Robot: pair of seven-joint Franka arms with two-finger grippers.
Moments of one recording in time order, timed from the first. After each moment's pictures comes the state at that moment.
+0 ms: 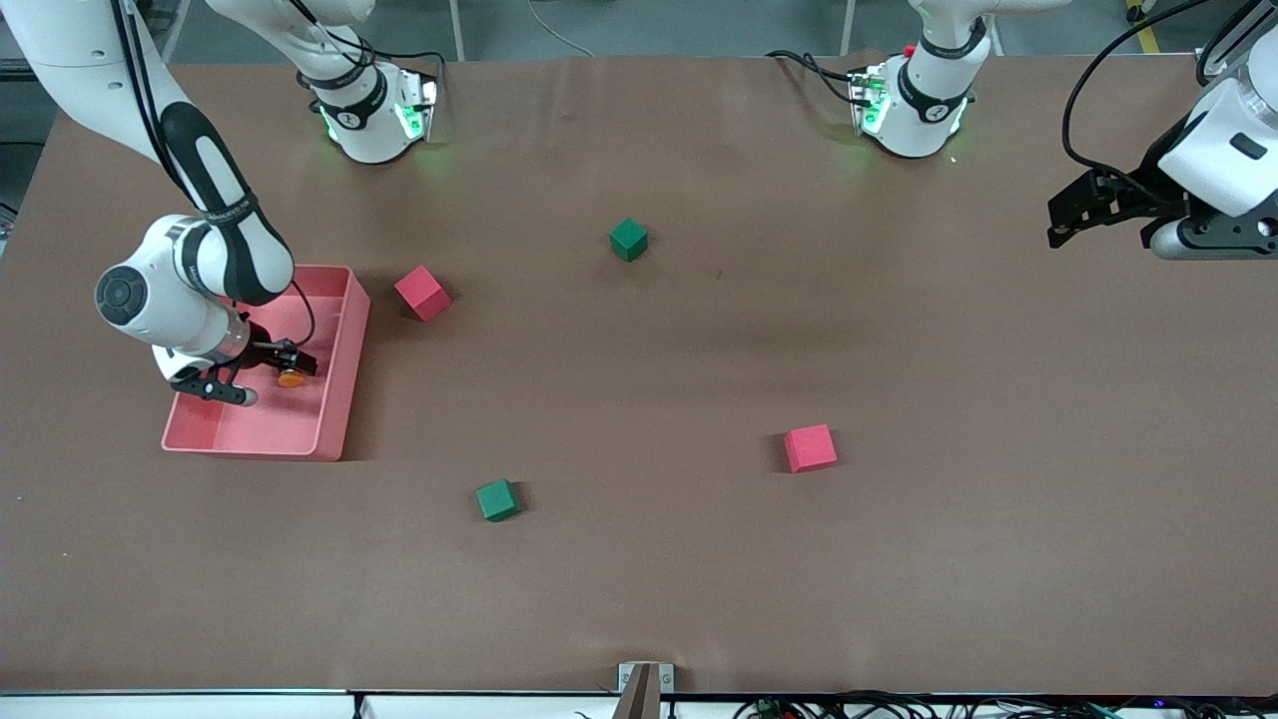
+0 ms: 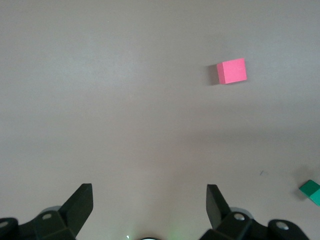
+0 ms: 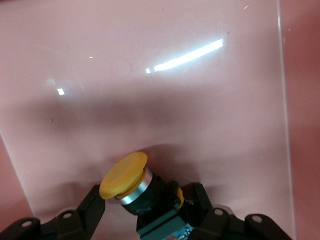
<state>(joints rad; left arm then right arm) -0.03 -0.03 -0.10 -1.57 0.00 1.51 -0.10 -0.07 0.37 -0.09 -2.30 0.11 2.58 -0.03</state>
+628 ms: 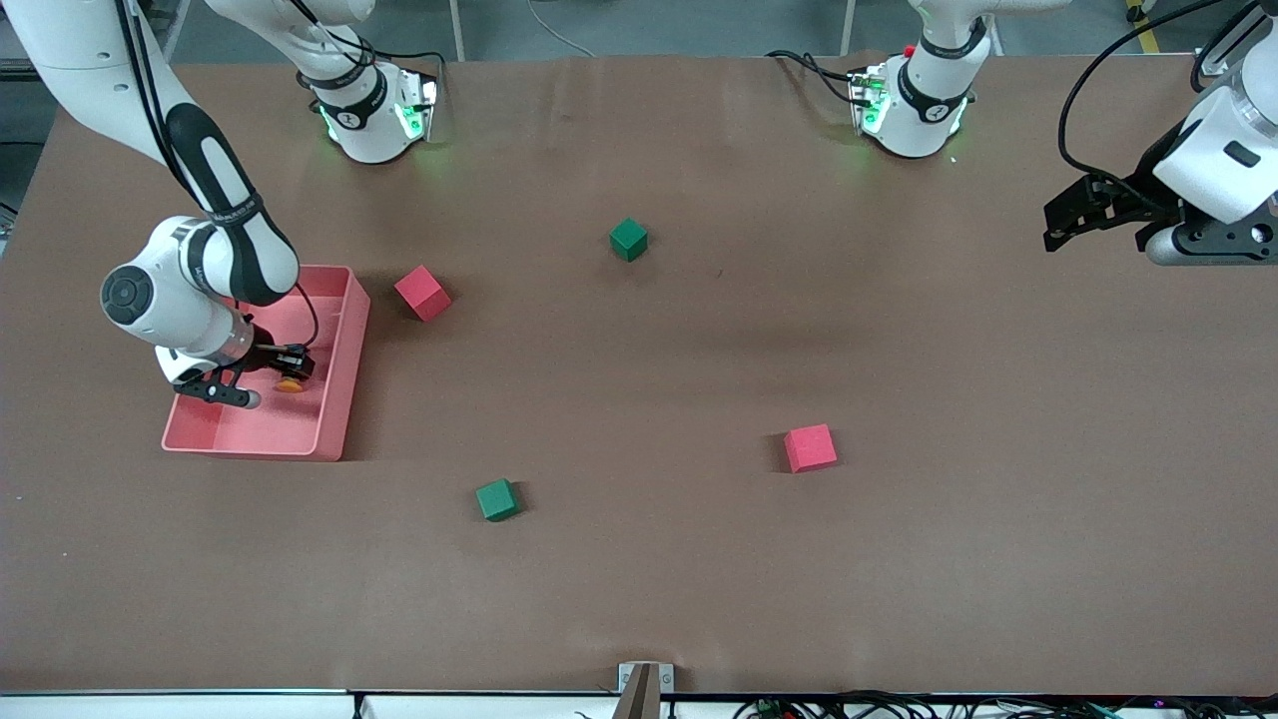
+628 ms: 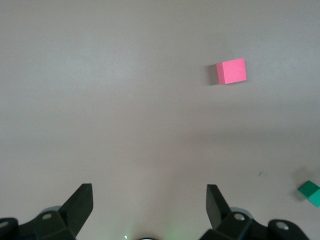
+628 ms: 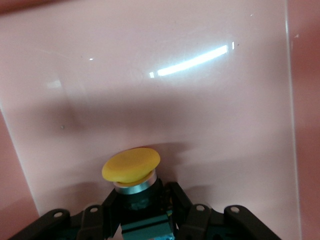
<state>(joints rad) -0.03 -0.03 -0.09 -1.58 0.00 1.52 -0.11 -0.06 0.37 -0.09 -2.30 0.11 2.60 -0.03</state>
